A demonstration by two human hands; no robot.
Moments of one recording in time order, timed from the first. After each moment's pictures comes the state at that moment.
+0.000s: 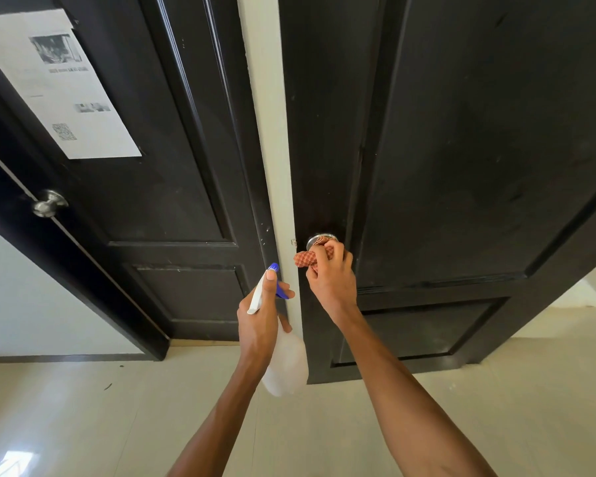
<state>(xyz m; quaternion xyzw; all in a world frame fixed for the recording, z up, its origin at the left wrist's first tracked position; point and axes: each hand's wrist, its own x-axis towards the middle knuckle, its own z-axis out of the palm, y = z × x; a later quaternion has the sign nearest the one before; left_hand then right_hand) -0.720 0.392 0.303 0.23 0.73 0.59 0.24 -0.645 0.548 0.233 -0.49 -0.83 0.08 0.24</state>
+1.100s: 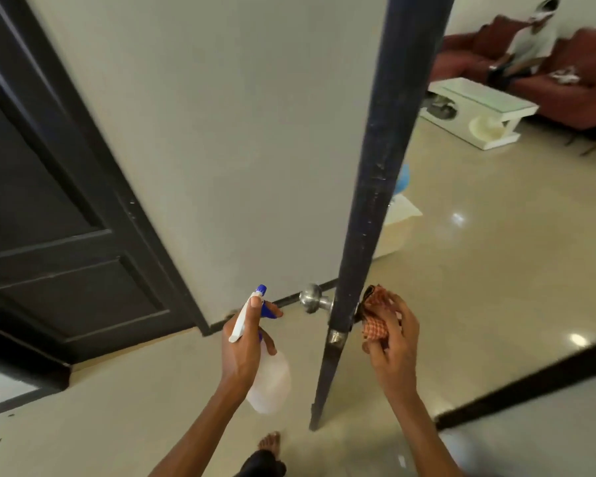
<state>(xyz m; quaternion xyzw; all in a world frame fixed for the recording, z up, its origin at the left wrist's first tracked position) -0.469 0.225 0.282 0.43 0.65 0.52 0.35 -0.225 0.243 0.218 -0.56 -0.64 0.16 0.50</state>
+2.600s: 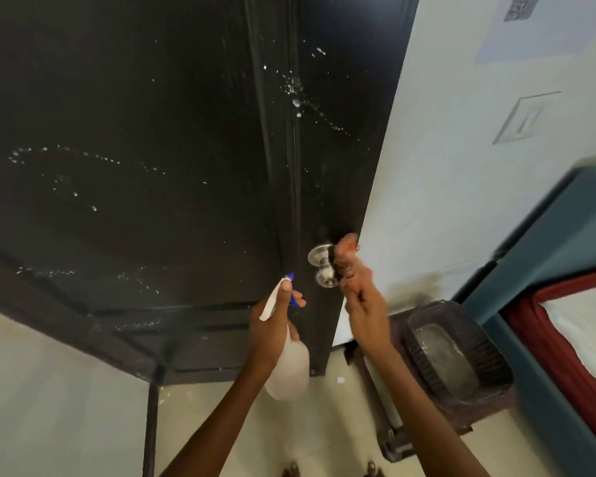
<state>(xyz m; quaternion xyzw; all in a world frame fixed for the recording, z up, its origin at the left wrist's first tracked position) -0.167 0.426 0.267 0.68 0.27 0.05 0.68 -0.119 0.269 0.245 -0.80 -0.05 -0.03 0.60</state>
